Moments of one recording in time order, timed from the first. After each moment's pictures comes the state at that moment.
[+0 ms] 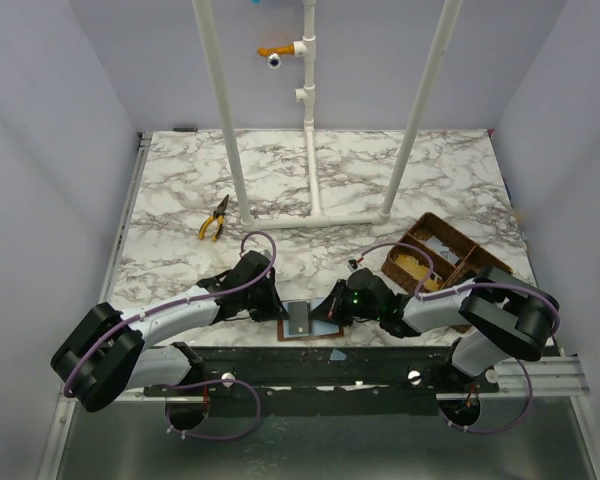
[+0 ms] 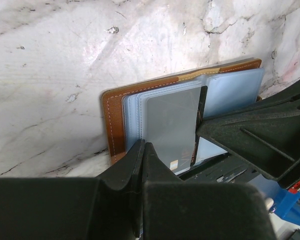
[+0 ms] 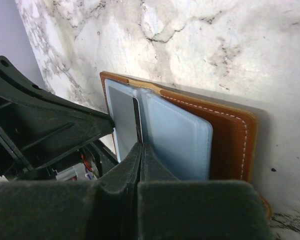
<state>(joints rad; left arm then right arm) -0.74 1.20 0.45 -0.21 0.20 -0.96 0.96 1.54 0.38 0.55 -0.12 1.26</state>
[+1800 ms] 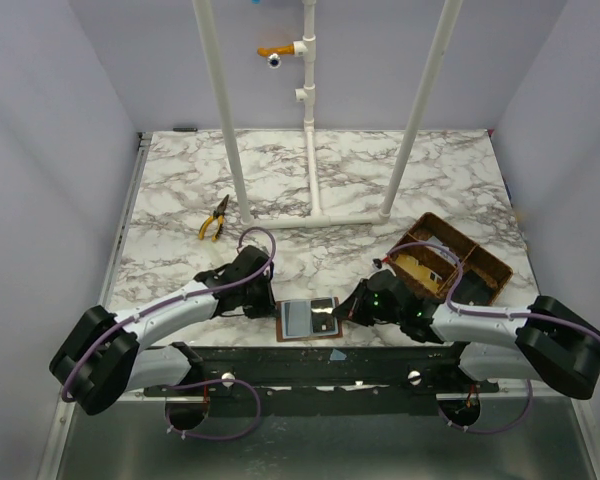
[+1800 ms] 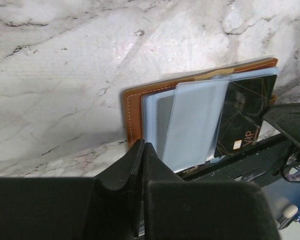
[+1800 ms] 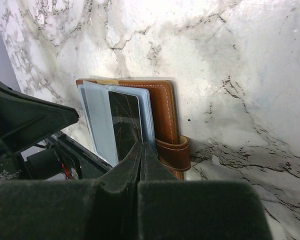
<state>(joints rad) -0.71 1.20 0.52 -0.37 0.17 -0.86 0.91 1.22 0.29 0.25 0.00 1.19</state>
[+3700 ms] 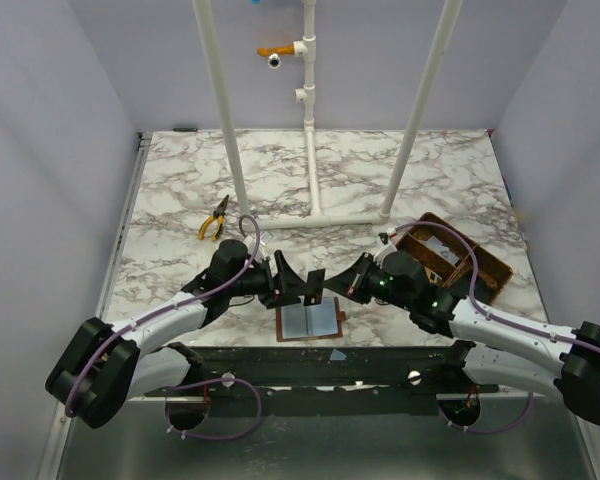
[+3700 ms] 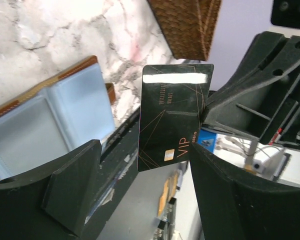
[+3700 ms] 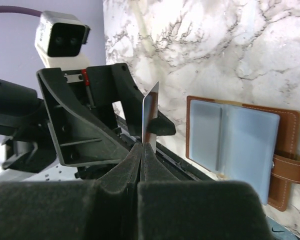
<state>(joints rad) -0.58 1.13 0.39 0.21 0.64 -1.07 0.88 1.01 0.45 0.15 -0.05 1.22</state>
